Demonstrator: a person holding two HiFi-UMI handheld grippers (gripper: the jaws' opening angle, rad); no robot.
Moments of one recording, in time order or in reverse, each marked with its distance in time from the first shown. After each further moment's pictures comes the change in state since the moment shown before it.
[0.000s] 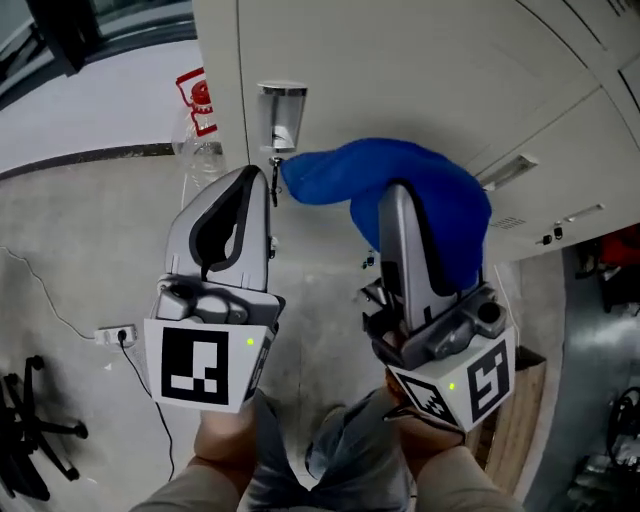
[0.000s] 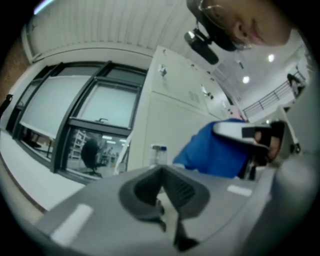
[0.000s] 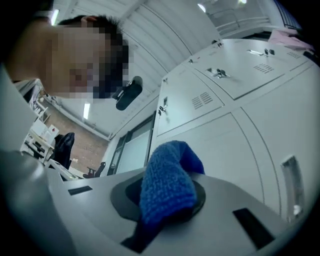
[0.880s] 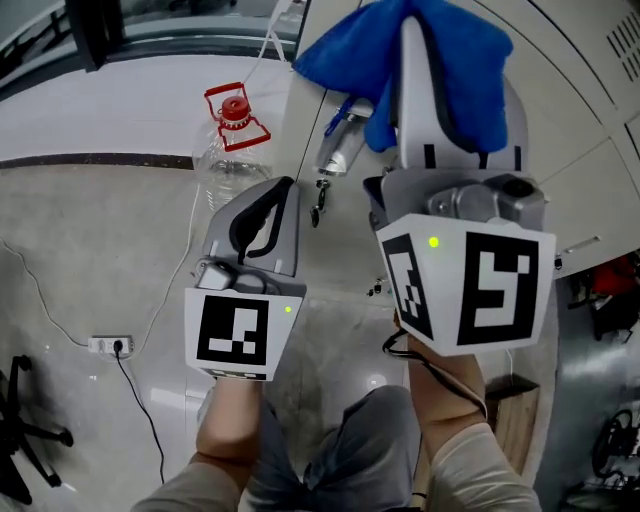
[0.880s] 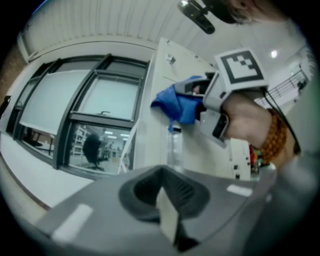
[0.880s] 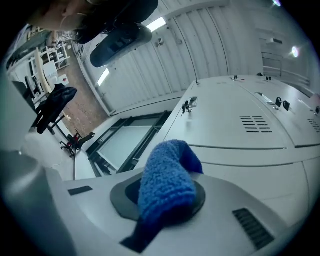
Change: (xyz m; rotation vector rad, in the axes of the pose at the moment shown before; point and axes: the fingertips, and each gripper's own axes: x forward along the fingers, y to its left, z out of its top) left arm 0.003 0.039 -0.037 -0.001 0.077 0.012; right arm 0.134 0.018 0.037 -0.470 -0.027 -0.109
